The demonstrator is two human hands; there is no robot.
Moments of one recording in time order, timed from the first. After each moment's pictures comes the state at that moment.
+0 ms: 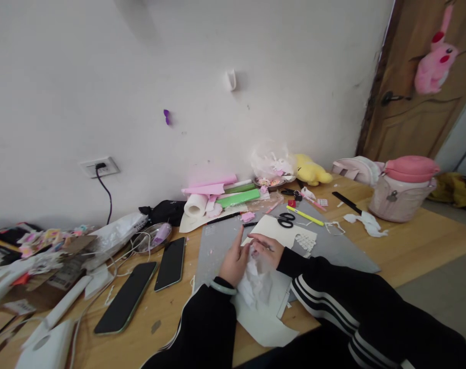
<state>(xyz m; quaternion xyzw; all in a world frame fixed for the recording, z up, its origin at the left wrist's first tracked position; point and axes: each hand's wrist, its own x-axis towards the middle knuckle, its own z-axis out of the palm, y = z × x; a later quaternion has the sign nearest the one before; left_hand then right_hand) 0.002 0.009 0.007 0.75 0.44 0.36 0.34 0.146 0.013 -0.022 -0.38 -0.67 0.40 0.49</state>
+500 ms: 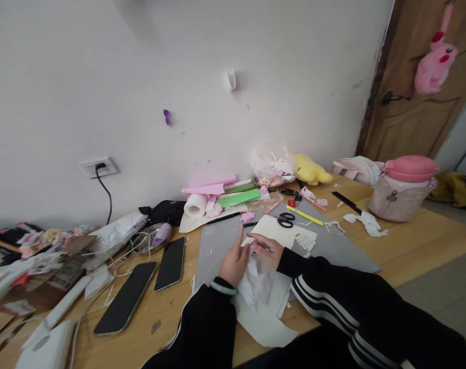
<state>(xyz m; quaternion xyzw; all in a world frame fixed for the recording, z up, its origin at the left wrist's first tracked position) 0.002 0.009 0.007 0.75 0.43 0.36 0.34 0.147 0.009 -0.018 -0.39 -0.70 0.37 0.47</state>
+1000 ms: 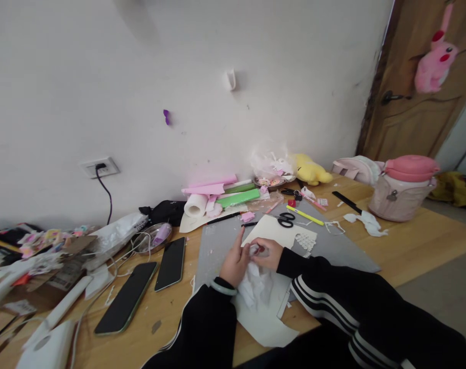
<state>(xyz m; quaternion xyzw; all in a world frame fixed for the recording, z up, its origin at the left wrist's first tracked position) 0.001 0.009 0.001 0.76 0.43 0.37 0.33 0.143 0.009 -0.011 -0.41 -0.74 0.30 0.44</state>
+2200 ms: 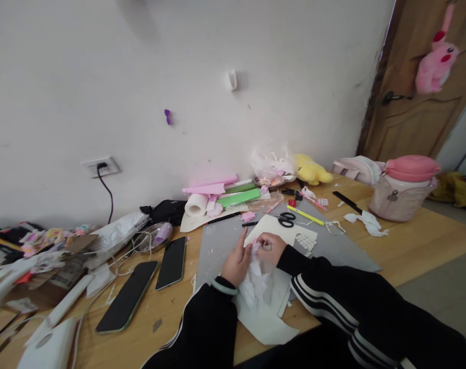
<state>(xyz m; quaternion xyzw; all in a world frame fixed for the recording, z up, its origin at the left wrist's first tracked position) 0.000 0.008 0.001 0.78 0.43 0.33 0.29 0.146 0.011 -0.005 -0.49 -0.70 0.23 0.47</state>
